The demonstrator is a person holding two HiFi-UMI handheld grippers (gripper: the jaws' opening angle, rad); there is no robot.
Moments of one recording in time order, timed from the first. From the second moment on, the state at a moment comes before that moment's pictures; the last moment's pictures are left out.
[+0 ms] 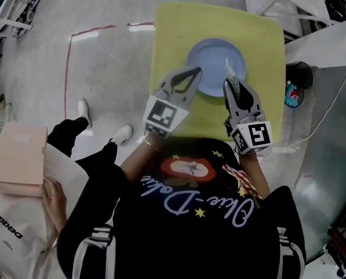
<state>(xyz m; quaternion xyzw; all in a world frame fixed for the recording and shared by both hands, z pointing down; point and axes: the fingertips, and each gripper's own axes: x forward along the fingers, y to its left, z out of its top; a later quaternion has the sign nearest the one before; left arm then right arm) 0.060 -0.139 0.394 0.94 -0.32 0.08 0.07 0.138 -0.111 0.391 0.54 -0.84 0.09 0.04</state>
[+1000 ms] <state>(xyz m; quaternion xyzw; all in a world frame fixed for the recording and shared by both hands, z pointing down) 0.063 -0.139 0.375 0.94 -0.32 0.05 0.06 0.134 -0.112 0.377 0.53 -0.85 0.07 0.04</state>
